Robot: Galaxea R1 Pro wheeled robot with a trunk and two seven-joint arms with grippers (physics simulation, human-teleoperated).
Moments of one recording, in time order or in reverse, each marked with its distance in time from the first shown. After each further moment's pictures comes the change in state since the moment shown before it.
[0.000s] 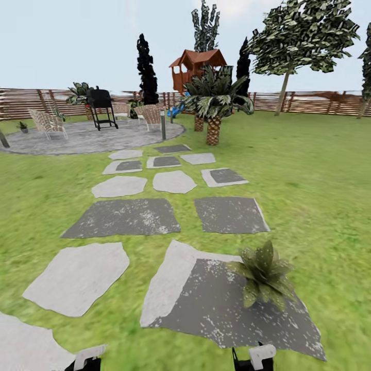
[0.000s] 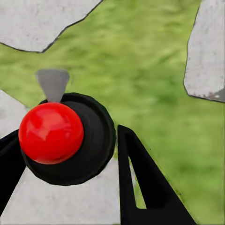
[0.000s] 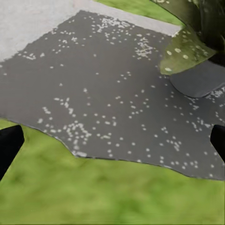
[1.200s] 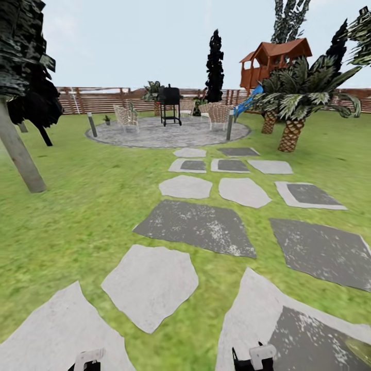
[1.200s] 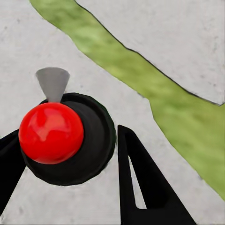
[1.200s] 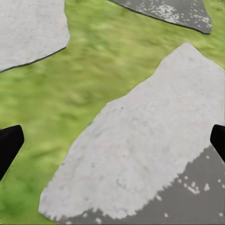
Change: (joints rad) left arm 0.013 -0.002 -0.002 -0.002 -0.009 0.000 0.000; right arm 0.000 0.000 0.001 0.000 0.000 0.000 0.000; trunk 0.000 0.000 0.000
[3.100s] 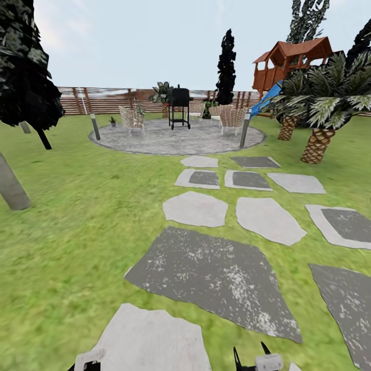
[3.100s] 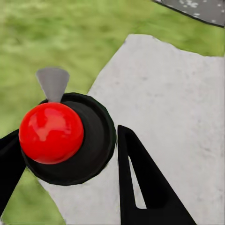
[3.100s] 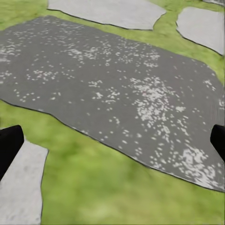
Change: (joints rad) left arm 0.001 0.001 -0.002 0.000 -0.003 0.001 -0.003; right arm 0.057 -0.008 0.000 0.000 0.000 -0.272 -0.006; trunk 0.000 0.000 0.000
